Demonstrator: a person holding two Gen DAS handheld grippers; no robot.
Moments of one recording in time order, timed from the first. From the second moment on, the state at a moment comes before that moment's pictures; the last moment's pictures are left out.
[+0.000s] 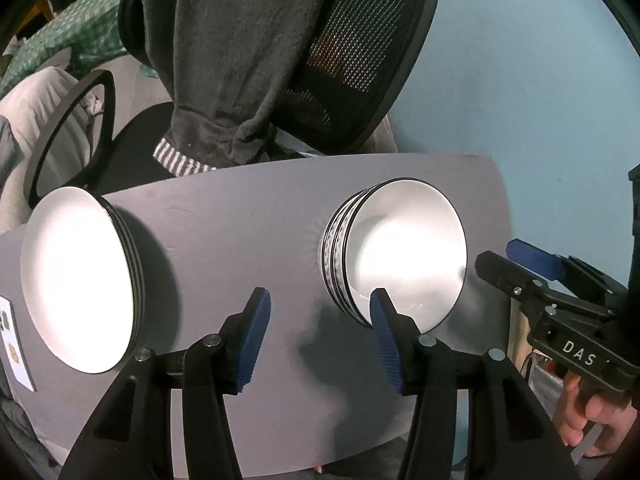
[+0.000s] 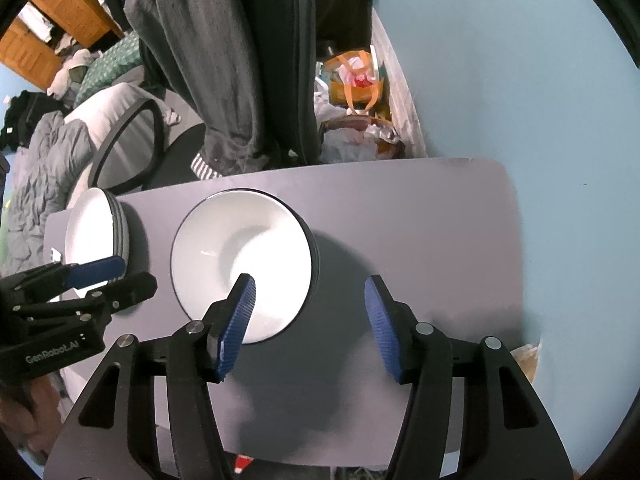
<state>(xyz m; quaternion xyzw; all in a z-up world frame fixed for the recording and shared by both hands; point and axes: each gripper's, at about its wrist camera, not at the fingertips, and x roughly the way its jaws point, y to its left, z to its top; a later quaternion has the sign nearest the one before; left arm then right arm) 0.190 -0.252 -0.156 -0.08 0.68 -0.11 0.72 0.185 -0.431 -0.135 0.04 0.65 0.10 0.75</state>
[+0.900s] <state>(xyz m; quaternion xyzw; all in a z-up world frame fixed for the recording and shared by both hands) 0.213 -0.272 -0.219 -0.12 0.72 -0.09 0.68 0.228 -0.429 -0.209 0.06 0.71 0.17 0.68</state>
